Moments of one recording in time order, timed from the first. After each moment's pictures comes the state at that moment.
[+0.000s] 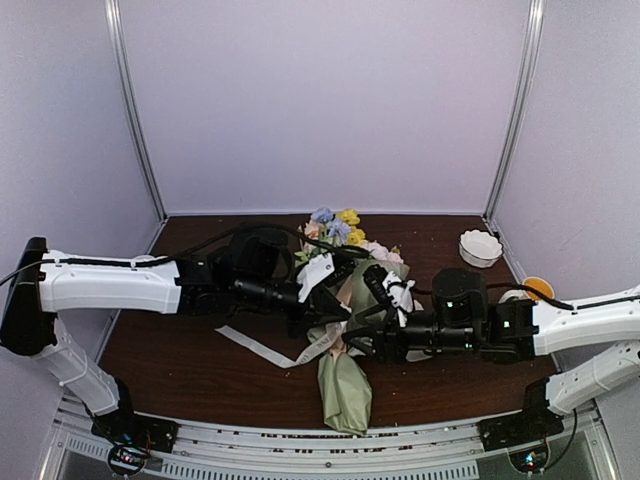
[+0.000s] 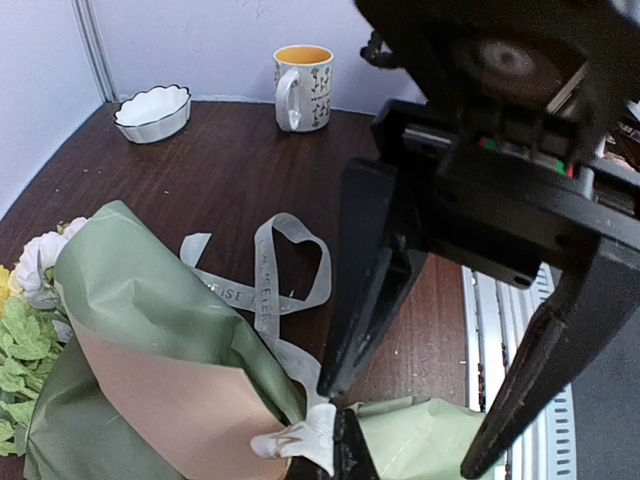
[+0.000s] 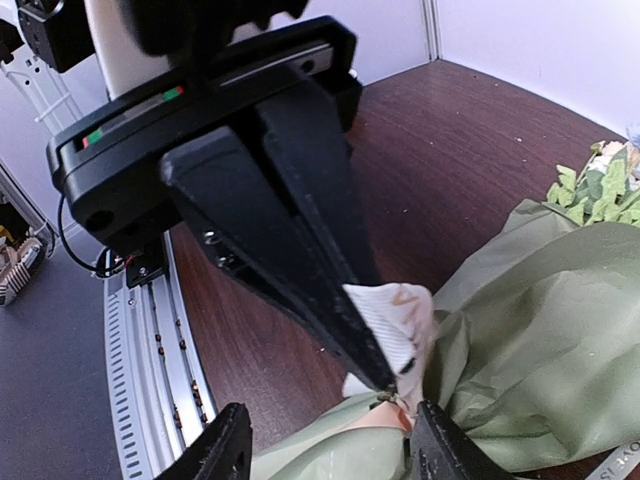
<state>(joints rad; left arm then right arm) -1.06 1.53 1.09 -0.07 0.36 0.14 1.13 1.16 0.66 0.14 -0.04 0.23</state>
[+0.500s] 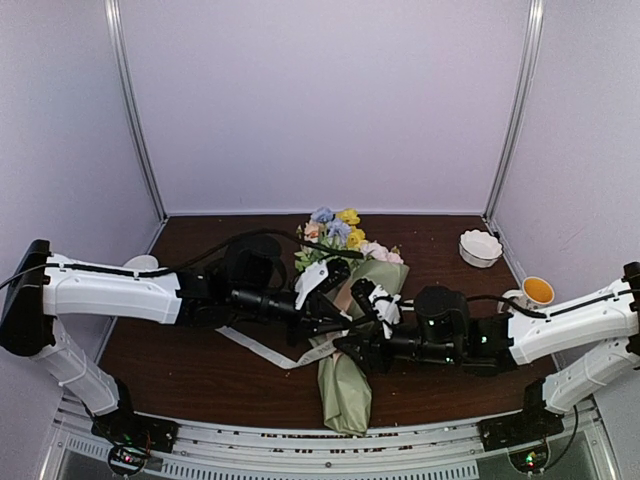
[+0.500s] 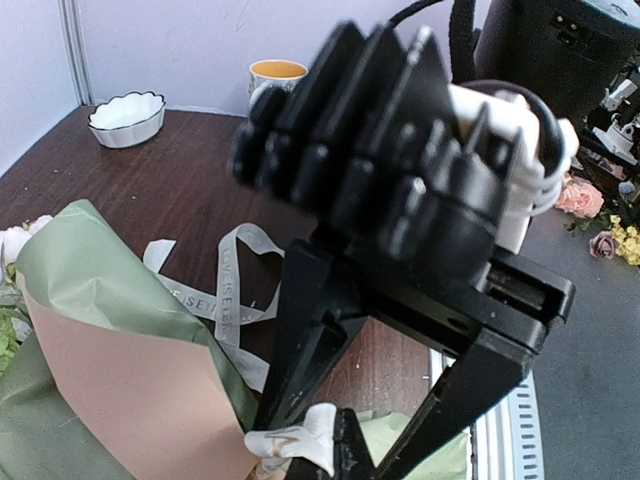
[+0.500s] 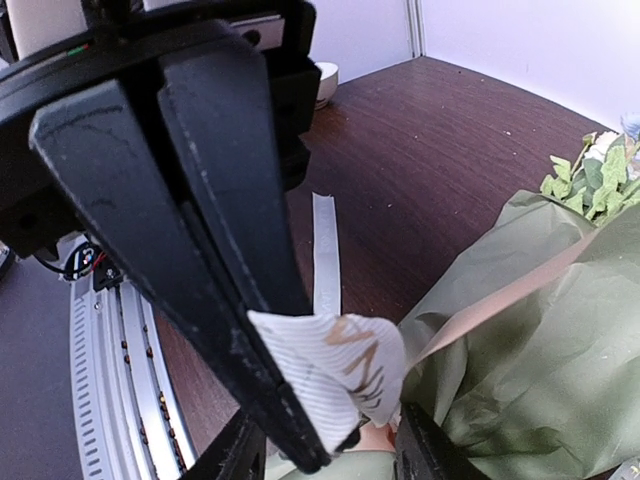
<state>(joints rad) -1.06 1.52 0.98 0.10 0.44 0.04 1.18 1.30 0.61 0.34 0.05 0.24</state>
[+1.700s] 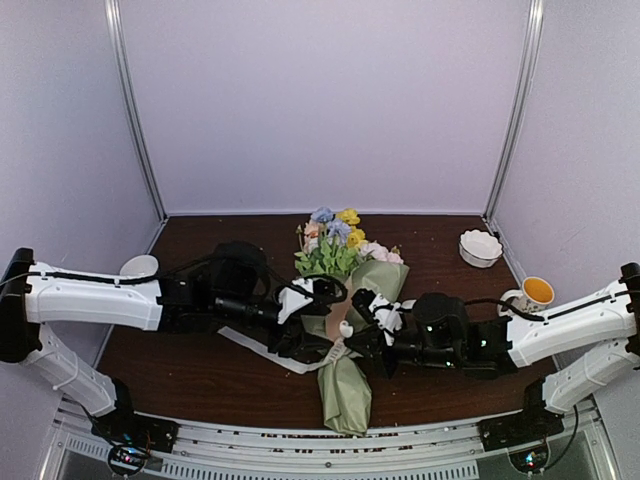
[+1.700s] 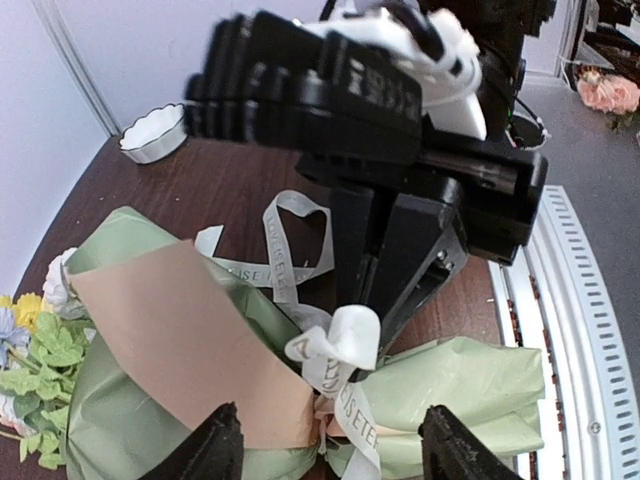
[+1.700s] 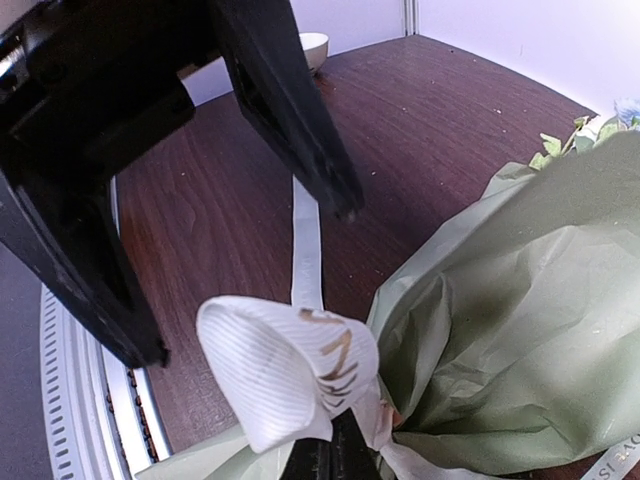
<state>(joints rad) -1.06 1.40 0.89 0.02 0.33 0.34 1.17 1.31 0.57 0.33 0.07 0.18</state>
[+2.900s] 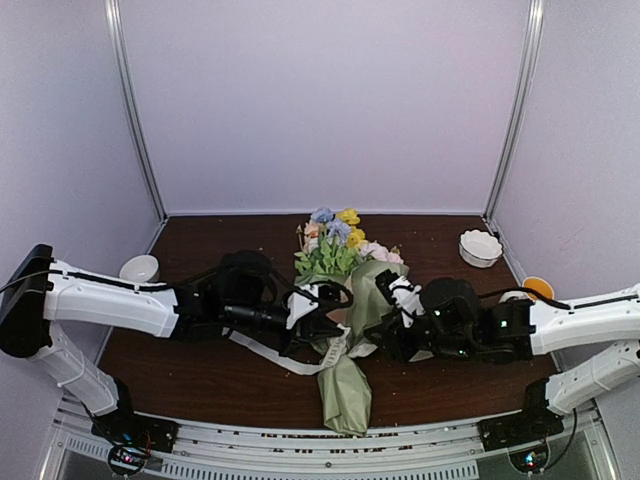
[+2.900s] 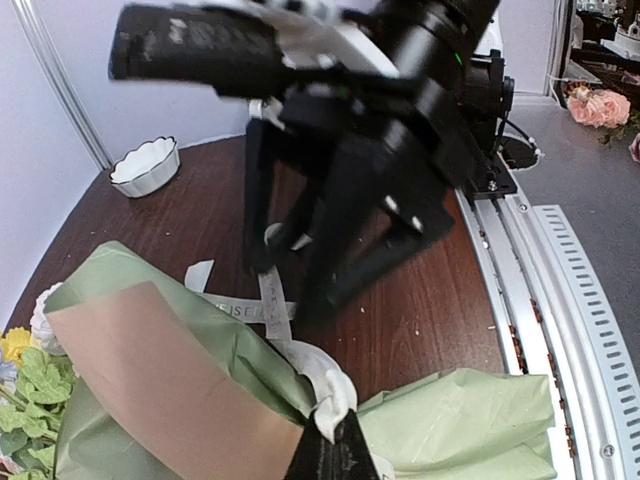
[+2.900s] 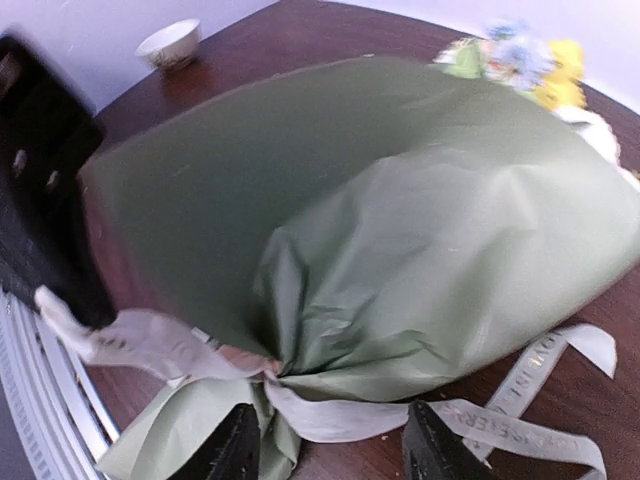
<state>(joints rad) -1.06 1.50 0.84 0.25 0.40 0.34 1.13 1.19 0.65 -0.04 0.23 0.33</state>
